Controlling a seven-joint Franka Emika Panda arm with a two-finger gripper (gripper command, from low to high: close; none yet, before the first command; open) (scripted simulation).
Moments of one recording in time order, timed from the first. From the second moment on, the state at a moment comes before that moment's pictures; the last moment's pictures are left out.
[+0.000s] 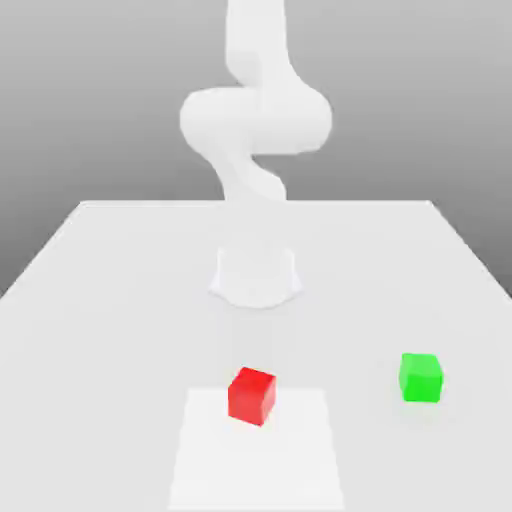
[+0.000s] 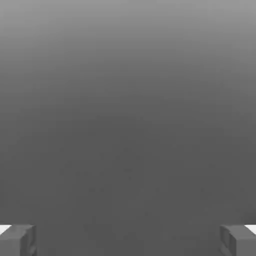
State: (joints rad) arm -0.01 -0.73 0.01 -2.36 0.00 2.35 0.83
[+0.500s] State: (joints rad) arm -0.09 -0.23 0.09 -2.81 0.02 2.72 1.10
